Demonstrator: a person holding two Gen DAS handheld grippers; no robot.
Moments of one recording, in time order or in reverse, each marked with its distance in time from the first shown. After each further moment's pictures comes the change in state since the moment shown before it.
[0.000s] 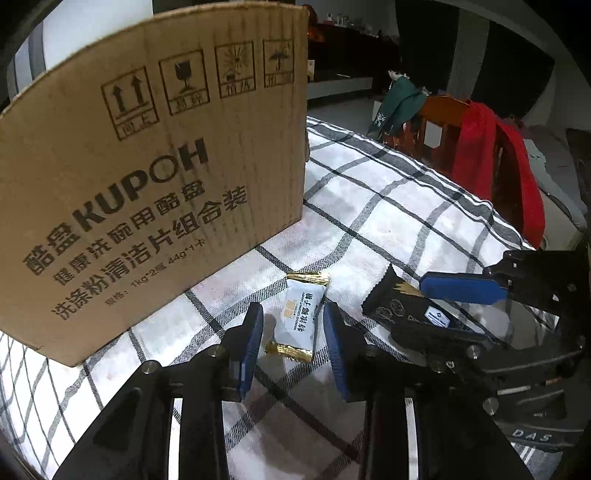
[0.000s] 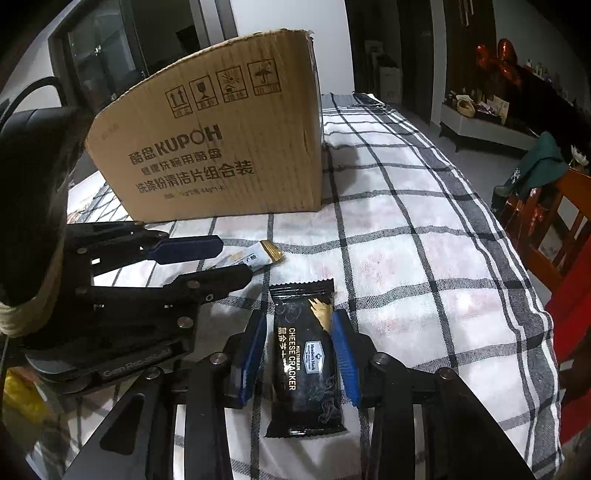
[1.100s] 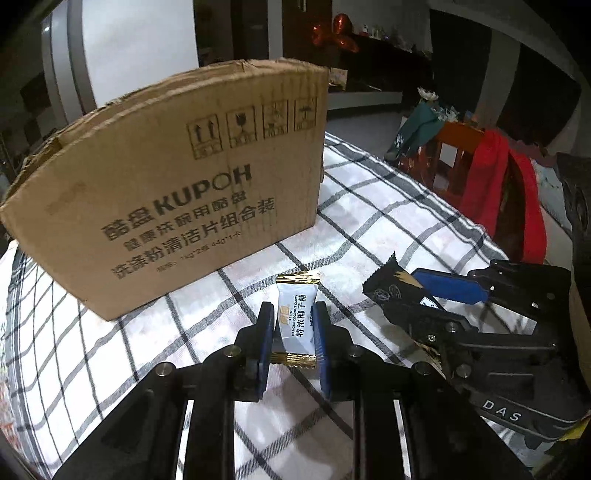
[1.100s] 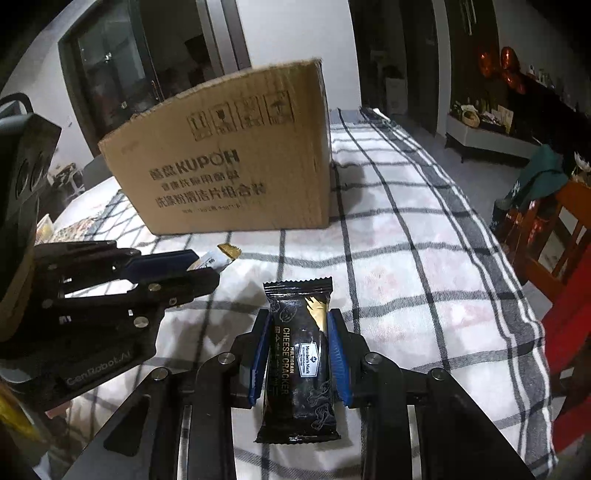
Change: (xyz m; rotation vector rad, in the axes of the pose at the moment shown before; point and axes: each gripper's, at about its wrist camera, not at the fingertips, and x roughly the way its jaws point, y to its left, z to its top) left arm -0.057 -0.005 -0.006 -0.124 -0.026 0.077; right arm -0.030 0.005 0.003 -0.022 -0.063 0.032
